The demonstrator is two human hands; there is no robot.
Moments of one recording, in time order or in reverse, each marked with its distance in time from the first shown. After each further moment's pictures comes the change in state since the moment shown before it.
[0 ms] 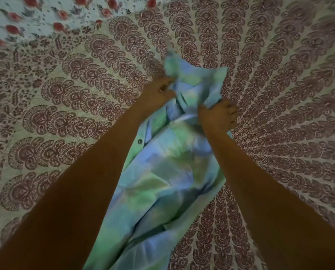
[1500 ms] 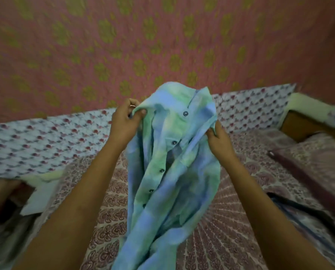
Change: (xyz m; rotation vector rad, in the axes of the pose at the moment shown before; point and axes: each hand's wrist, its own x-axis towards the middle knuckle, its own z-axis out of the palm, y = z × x) left_hand -0.458 0.323 -0.194 -0.093 0.732 0.640; right_hand -0.328 -0.034 -0.434 0.463 0.025 -0.898
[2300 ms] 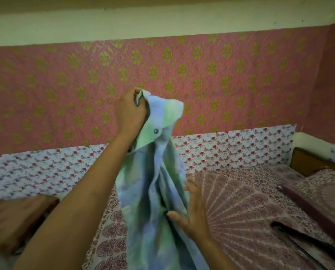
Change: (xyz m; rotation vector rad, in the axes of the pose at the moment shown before) left_hand -0.074 0.204 -0.090 0.208 0.448 0.243; right_hand -0.227 -0.027 0.011 0.171 -0.008 -0.514
